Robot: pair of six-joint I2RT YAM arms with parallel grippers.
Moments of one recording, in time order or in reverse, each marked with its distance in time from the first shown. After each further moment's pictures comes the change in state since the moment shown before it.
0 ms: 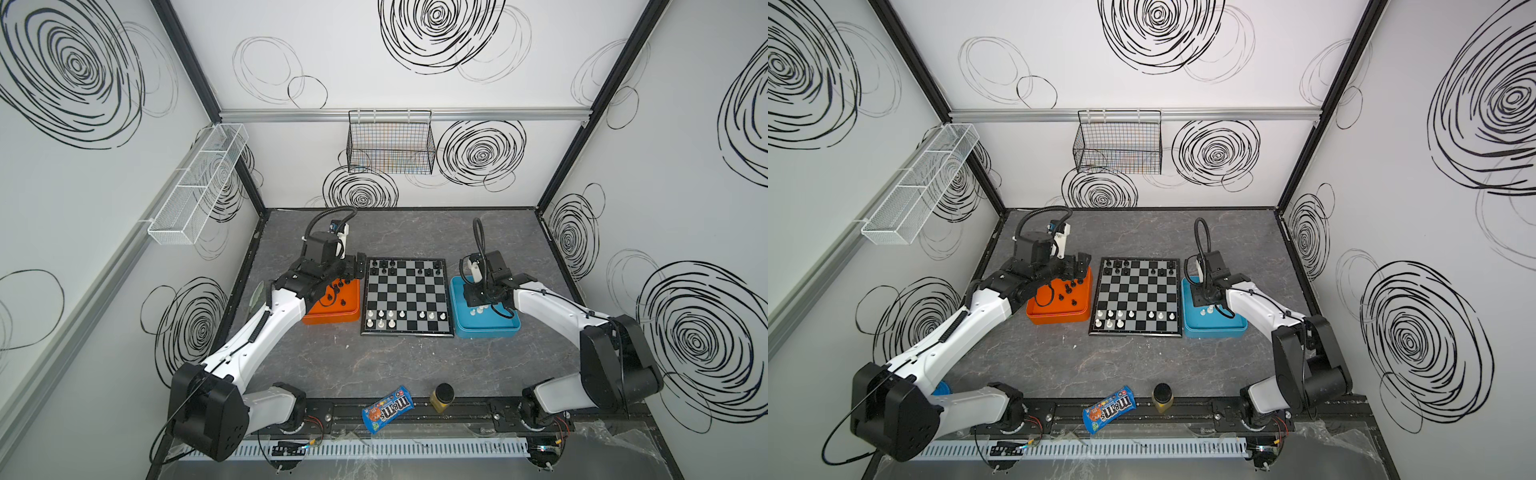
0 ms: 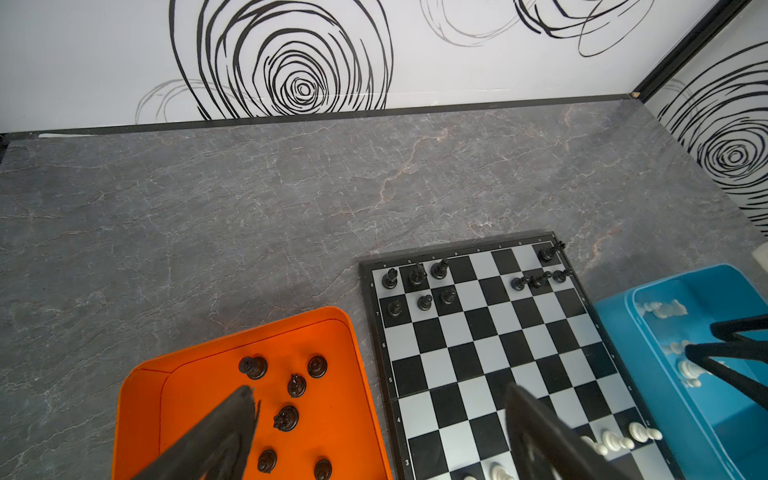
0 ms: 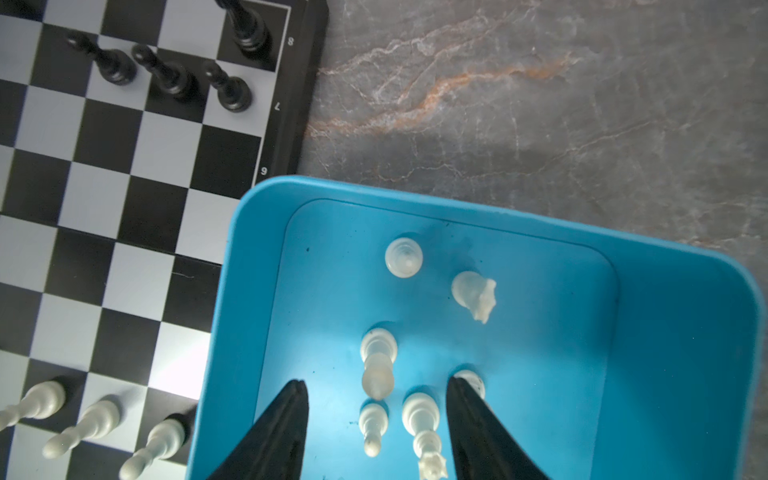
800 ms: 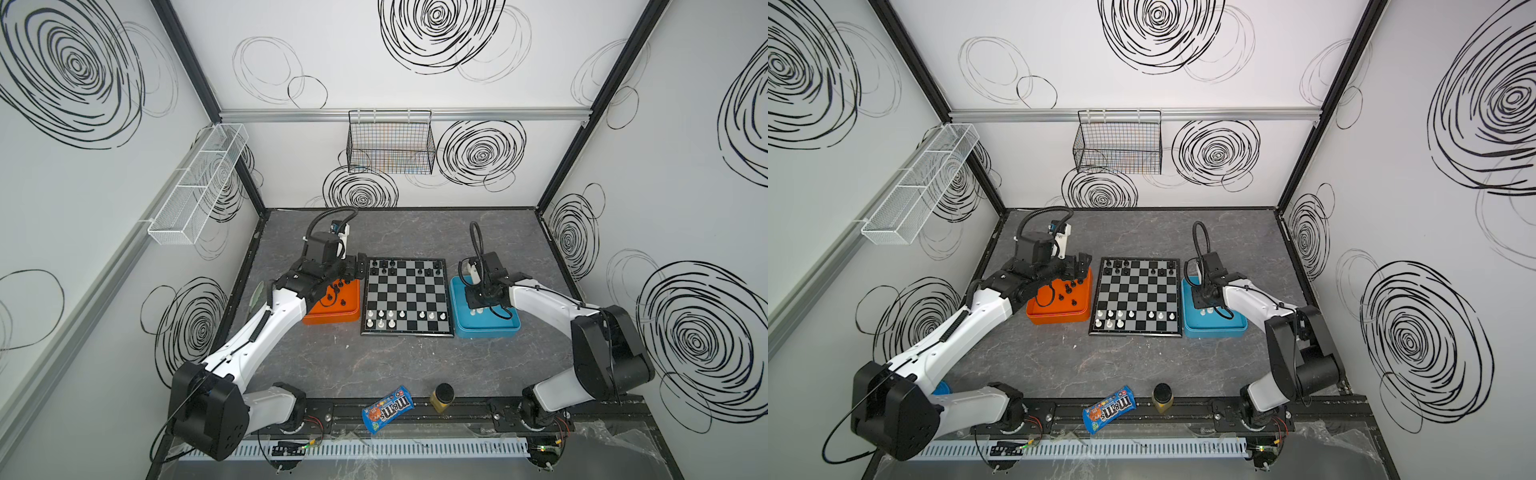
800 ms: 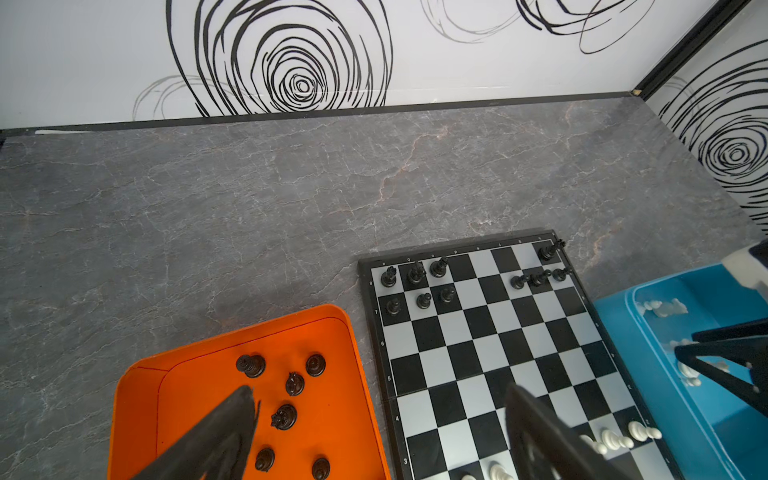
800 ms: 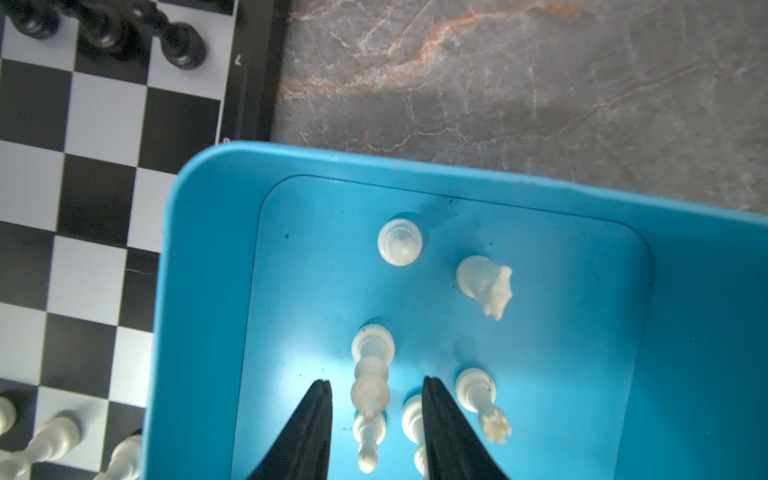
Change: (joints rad) left arm -0.005 0.004 0.000 -0.002 -0.006 -0.003; right arm 0.000 0.059 0.016 -0.010 0.000 0.025
